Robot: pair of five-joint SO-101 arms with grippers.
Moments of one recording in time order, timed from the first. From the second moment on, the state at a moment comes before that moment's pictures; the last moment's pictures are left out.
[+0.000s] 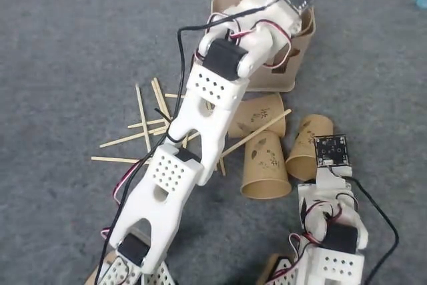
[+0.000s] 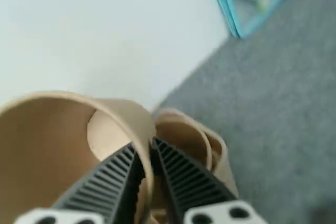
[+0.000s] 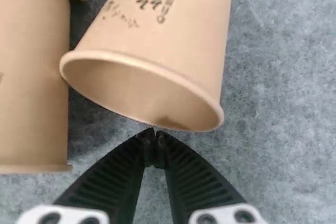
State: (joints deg) left arm 27.9 54.2 -93.7 78.4 -17.4; right arm 7.3 -103.2 93.9 72.5 13.3
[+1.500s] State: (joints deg) left arm 27.8 34.0 -90.1 88.7 -18.9; right arm 7.3 -103.2 93.9 72.5 13.4
